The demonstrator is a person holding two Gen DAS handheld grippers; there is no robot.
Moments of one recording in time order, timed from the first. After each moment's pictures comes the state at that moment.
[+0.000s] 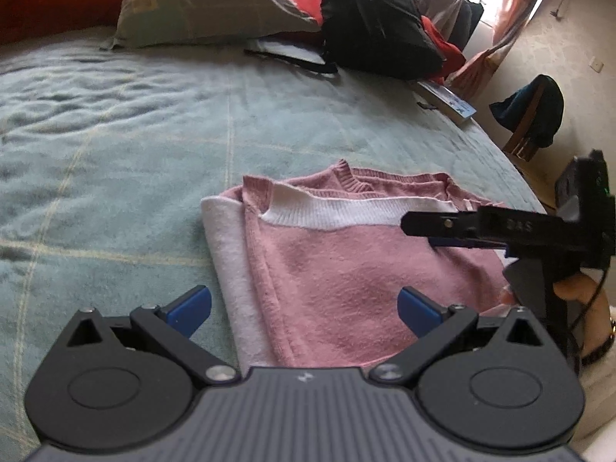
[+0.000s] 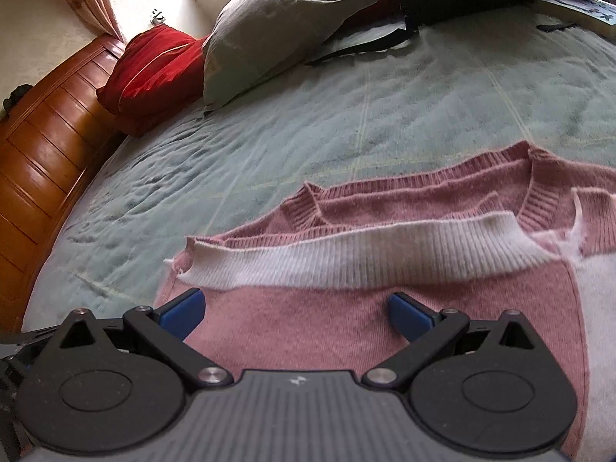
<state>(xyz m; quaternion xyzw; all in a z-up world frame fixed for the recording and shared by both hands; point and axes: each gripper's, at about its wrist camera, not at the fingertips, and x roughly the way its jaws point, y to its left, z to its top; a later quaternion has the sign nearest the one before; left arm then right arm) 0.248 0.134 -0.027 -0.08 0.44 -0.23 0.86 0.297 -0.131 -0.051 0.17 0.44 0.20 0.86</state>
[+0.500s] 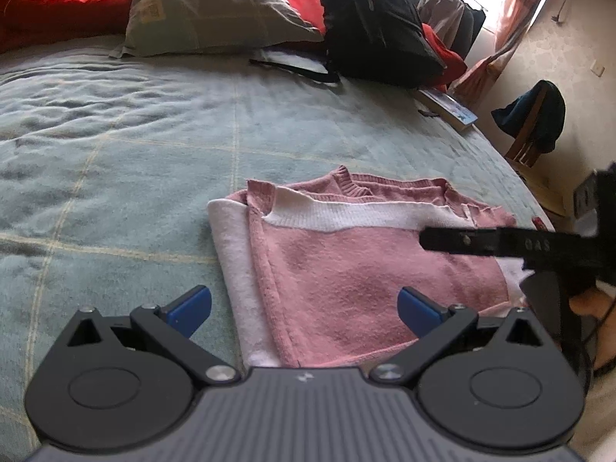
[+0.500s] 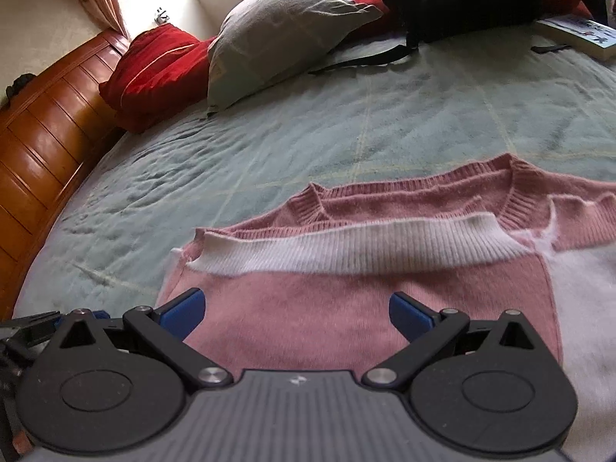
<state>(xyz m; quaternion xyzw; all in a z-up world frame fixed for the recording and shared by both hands) 0.233 0.139 -0.018 -0.08 0.43 -0.22 0.87 0.265 -0.130 -0.033 0.15 0.43 0.19 0.87</state>
